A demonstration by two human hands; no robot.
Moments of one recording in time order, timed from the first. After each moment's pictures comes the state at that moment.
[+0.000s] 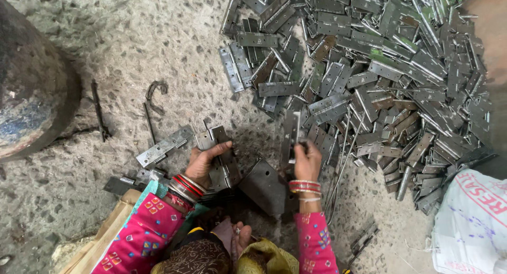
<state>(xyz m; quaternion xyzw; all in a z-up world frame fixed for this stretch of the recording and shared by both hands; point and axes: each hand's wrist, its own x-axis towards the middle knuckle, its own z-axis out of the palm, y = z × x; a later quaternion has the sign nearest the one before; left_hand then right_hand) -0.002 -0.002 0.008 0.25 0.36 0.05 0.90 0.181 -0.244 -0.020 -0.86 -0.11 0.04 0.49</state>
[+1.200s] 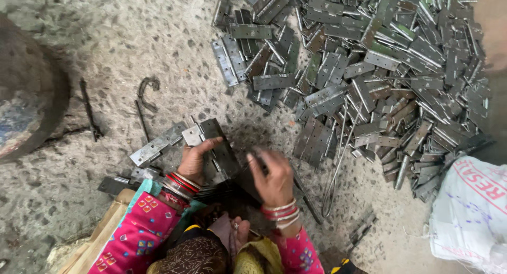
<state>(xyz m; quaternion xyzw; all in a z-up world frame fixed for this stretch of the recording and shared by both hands) -0.003 -0.005 -0.036 0.26 0.33 0.13 0.90 0.079 -0.184 0.057 -0.89 -0.34 -0.03 0.31</state>
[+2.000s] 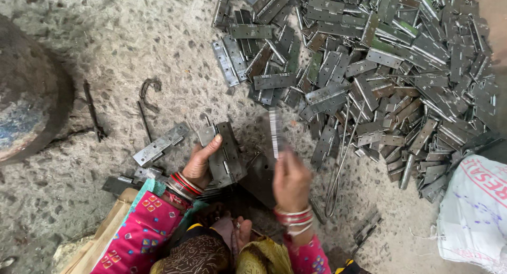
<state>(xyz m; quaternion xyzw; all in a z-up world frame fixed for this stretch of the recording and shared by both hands) -0.004 -0.009 -0.004 0.19 0.26 0.05 0.94 0.087 -0.211 0.060 -0.93 -0.23 -0.04 0.28</state>
